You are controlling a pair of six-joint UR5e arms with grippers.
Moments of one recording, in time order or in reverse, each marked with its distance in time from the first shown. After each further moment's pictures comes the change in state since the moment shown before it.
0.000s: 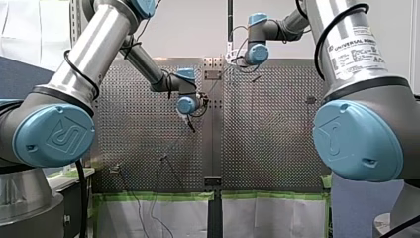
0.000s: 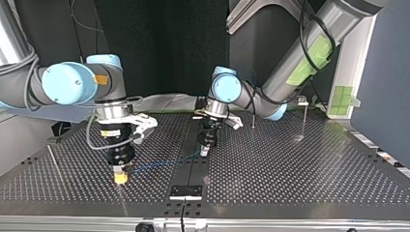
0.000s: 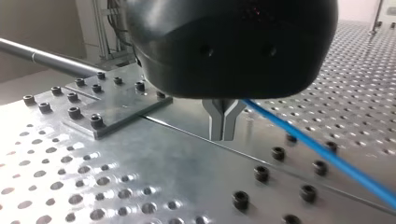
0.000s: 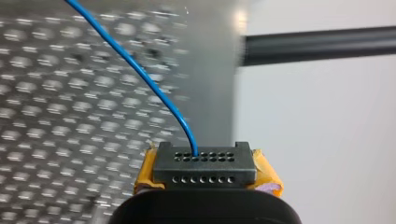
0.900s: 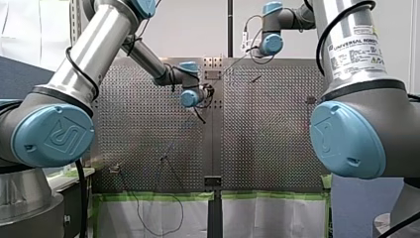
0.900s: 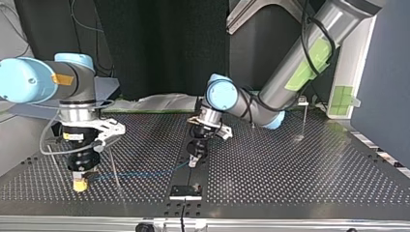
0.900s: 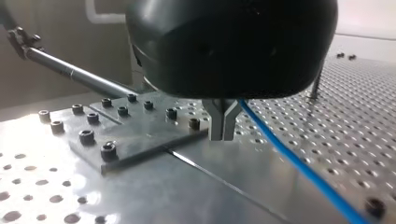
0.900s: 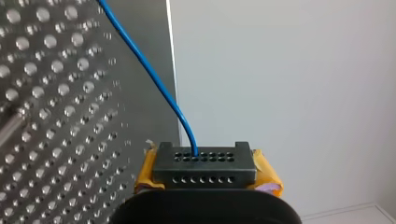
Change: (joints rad) left arm -0.014 -0.010 0.104 -0.011 0.076 -0.157; right arm -0.104 -0.064 0.018 0.010 0.002 0.011
